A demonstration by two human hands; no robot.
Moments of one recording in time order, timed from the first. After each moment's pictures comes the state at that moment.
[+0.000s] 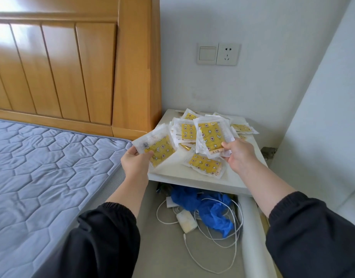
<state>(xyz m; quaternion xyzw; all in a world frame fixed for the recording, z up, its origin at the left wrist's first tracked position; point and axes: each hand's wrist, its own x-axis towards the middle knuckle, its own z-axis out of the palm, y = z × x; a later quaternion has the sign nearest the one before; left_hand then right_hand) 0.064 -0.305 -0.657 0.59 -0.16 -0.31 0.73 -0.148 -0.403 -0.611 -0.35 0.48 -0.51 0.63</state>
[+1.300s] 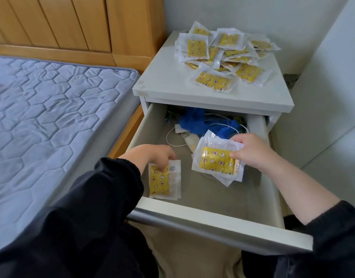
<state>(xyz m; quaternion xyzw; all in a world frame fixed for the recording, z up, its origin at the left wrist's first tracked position) 0.025 -0.228 -0.764 0.65 -0.66 -0.32 -0.18 -0.222 -0.275 -0.730 -0.75 0.53 -0.11 0.37</state>
